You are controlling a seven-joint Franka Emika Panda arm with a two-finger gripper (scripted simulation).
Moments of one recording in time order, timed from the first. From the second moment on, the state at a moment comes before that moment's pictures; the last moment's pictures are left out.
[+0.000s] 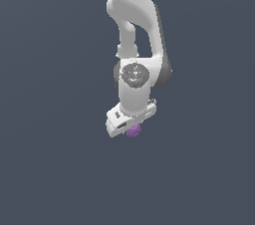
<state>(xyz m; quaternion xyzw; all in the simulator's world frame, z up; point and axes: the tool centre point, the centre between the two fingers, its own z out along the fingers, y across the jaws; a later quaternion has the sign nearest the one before) 0.063 0.019 0.112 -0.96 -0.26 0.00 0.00</state>
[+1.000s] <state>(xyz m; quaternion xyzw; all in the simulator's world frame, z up) 0.127 0.052 0.222 -0.96 -0.26 0.00 0.00</state>
